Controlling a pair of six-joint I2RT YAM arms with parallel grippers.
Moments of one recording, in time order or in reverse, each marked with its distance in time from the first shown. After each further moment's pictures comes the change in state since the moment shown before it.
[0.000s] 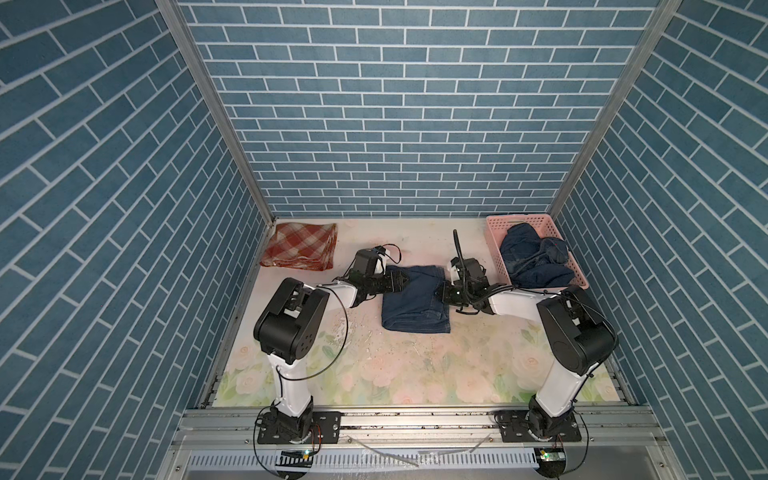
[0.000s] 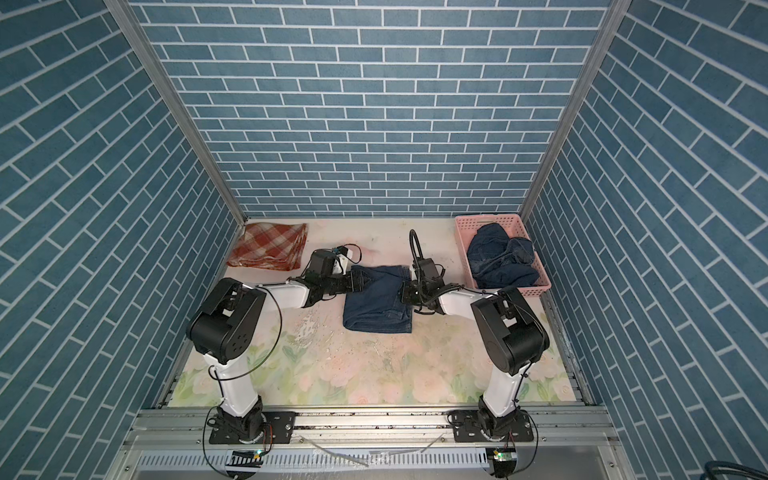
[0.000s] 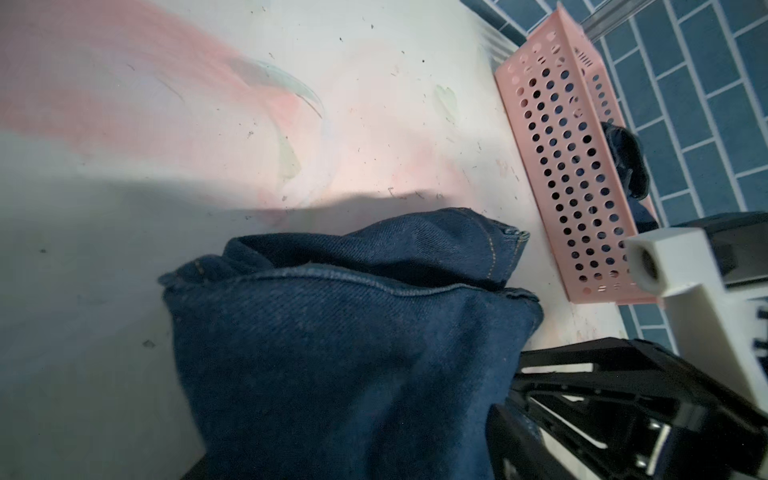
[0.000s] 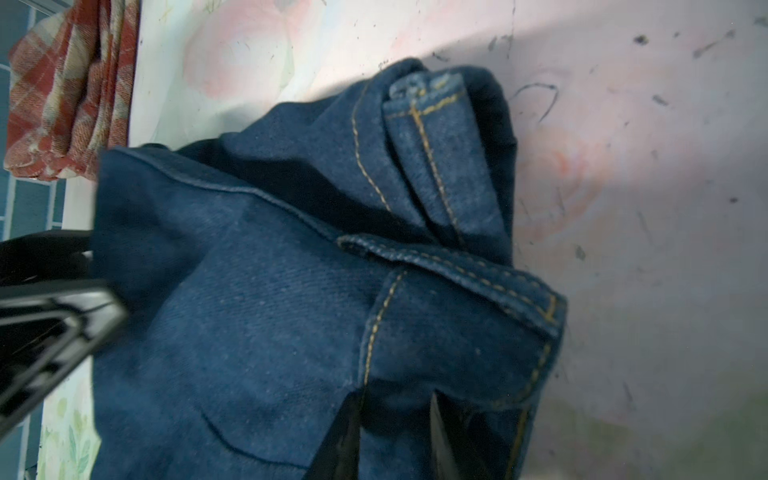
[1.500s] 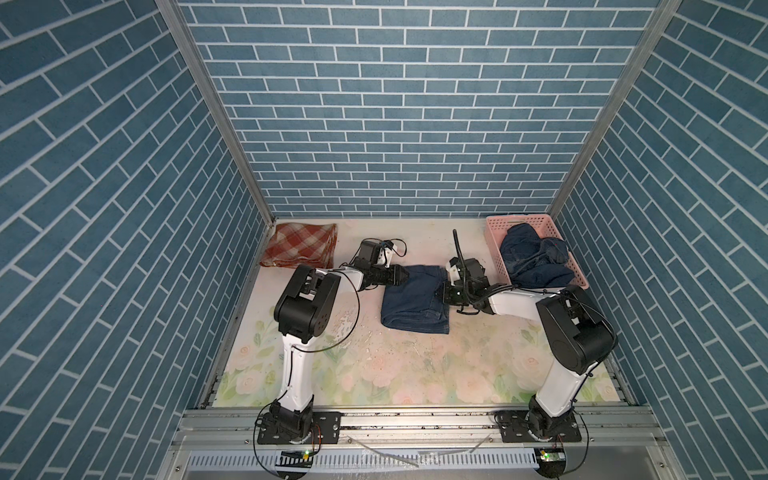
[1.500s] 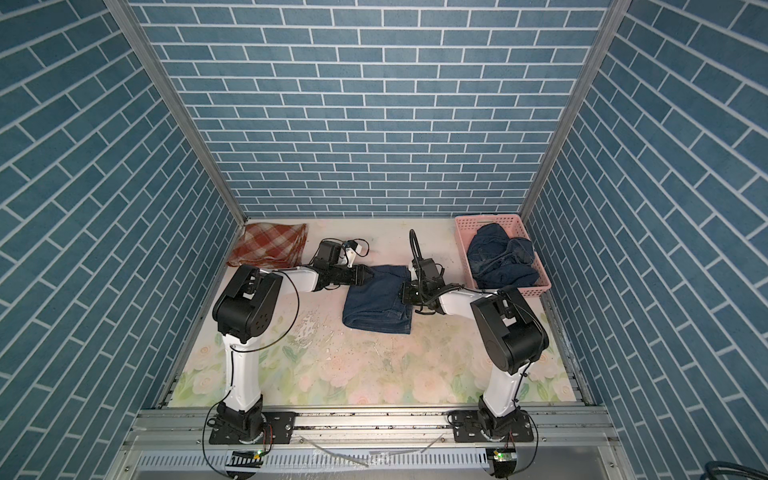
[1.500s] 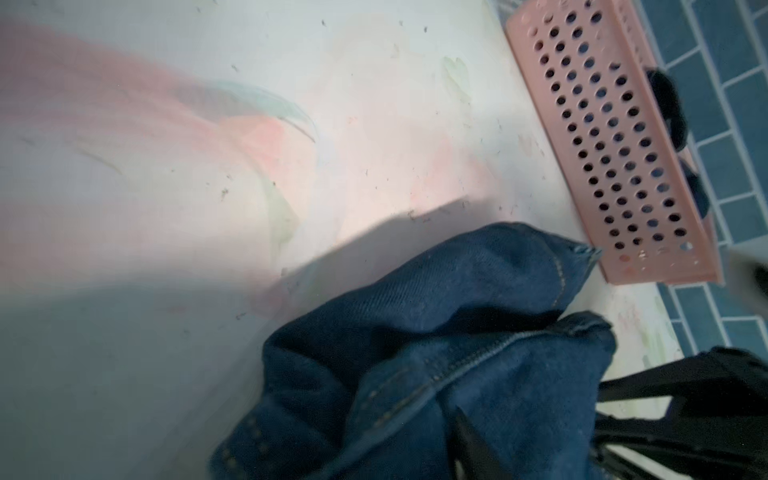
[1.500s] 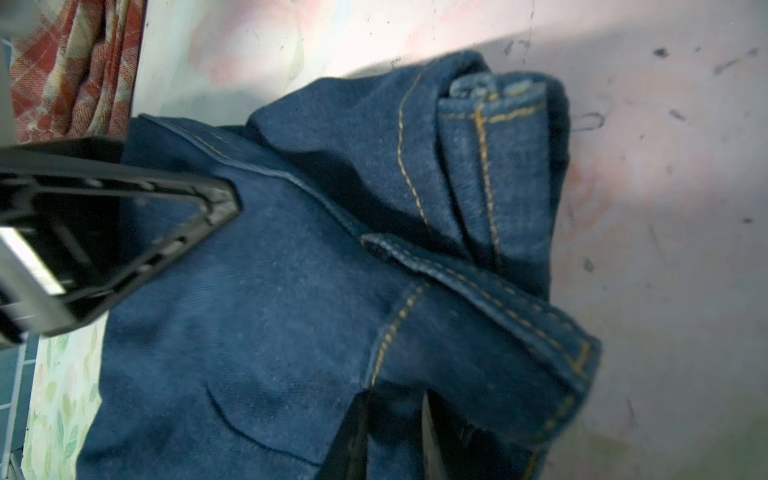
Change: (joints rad) left arm 0.029 0.200 0.224 -0.096 0.085 0.142; right arm -0.003 0.002 0.000 0.002 -0.012 -0.053
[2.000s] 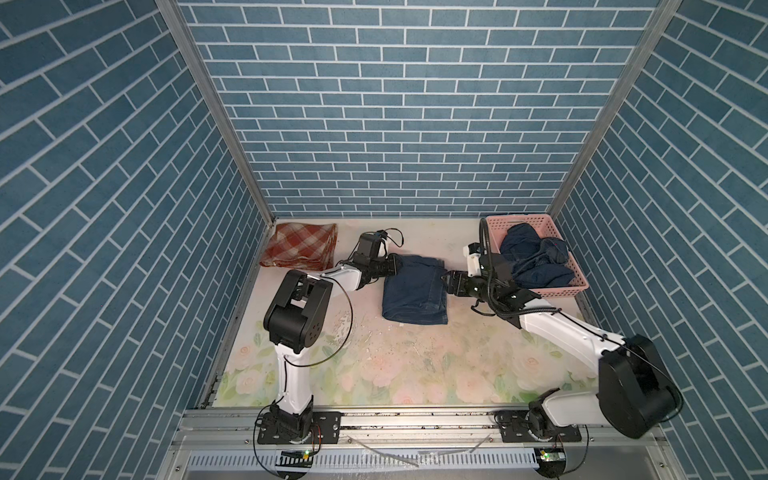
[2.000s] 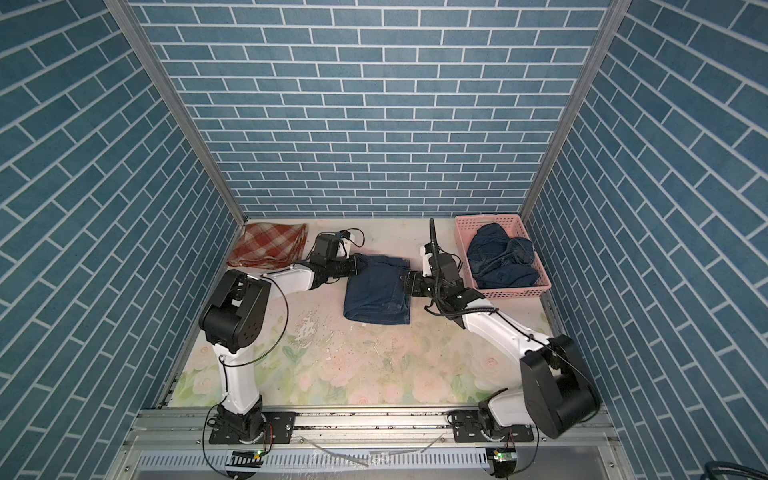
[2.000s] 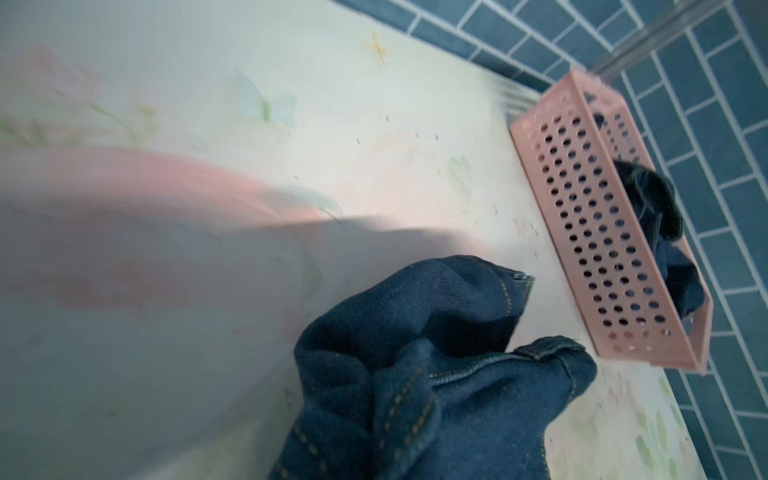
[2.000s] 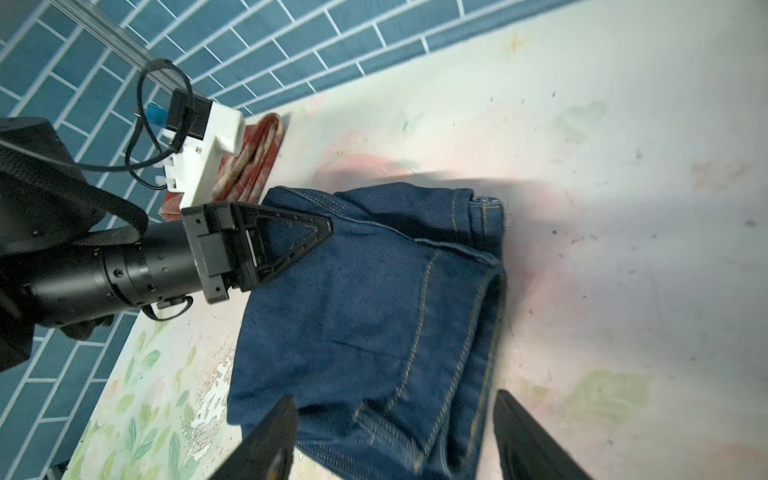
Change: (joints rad) left arm 0.010 -0.150 -0.006 -0.011 -0.208 -0.119; right arm 0.003 -0.450 -0.095 -0.056 0.112 -0.037
